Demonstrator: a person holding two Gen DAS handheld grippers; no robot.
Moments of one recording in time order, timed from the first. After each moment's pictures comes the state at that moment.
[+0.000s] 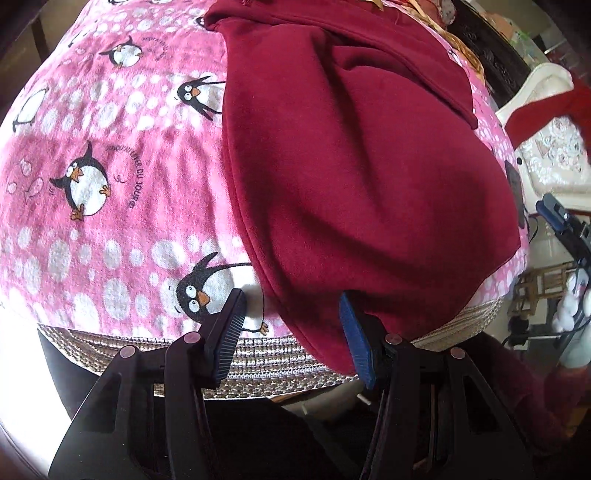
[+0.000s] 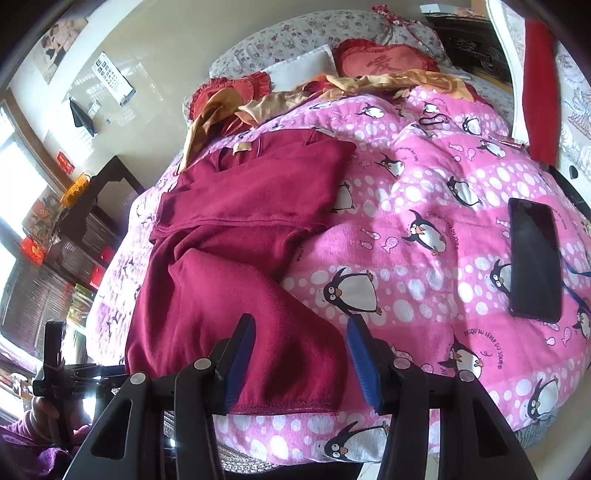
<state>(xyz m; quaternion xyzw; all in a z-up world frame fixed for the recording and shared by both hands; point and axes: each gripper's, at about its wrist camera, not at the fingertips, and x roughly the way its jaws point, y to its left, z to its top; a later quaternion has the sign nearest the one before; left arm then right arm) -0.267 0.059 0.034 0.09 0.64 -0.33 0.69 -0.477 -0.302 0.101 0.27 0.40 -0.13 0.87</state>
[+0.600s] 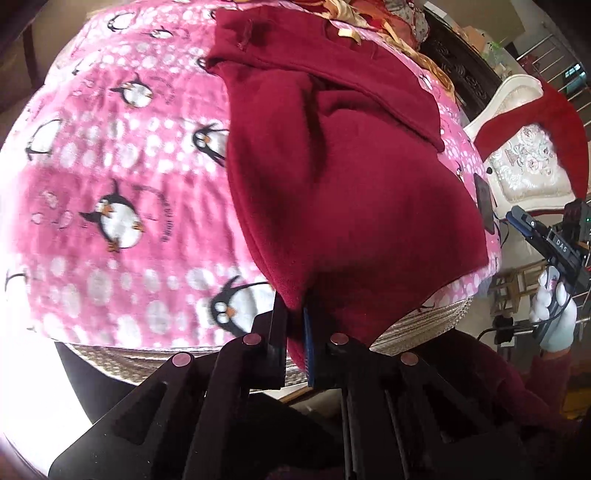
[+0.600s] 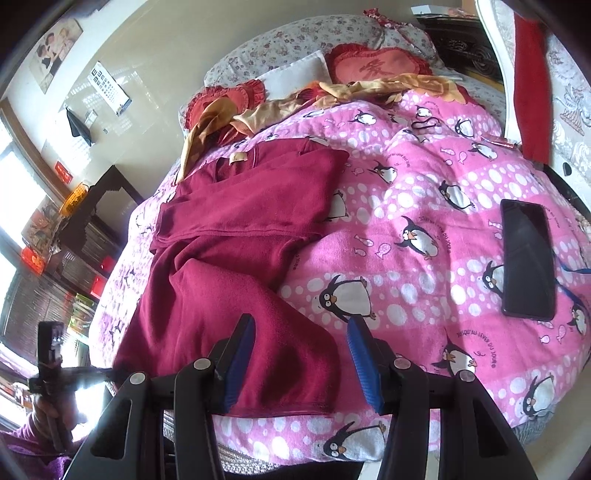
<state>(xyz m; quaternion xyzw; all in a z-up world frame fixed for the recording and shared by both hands) -0.233 0.086 0.072 0.07 0.60 -0.37 0.71 -0.485 -0.305 0.111 0.27 0.40 -0.13 0.87</state>
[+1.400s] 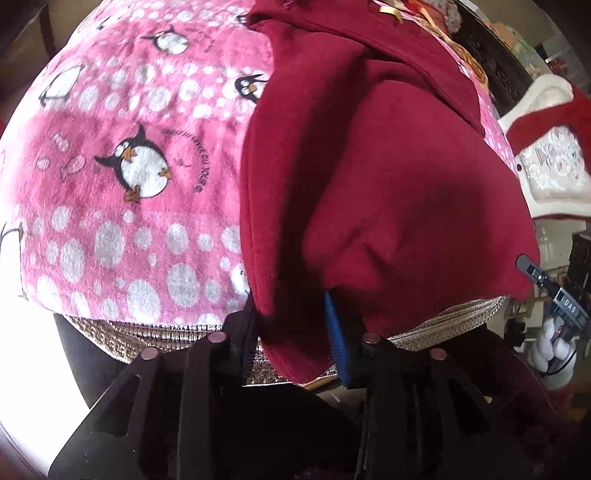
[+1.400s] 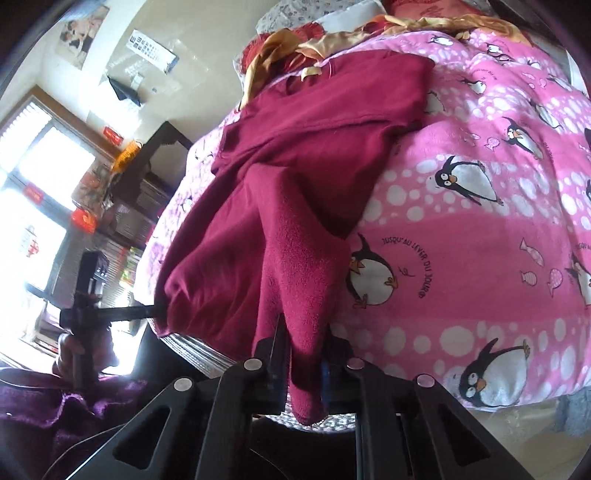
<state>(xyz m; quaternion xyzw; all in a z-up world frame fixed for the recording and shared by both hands) -0.246 0.085 0.032 0.09 0.63 -0.34 0.69 -0.478 -0.229 0.049 0.32 0.43 0.01 0.85</state>
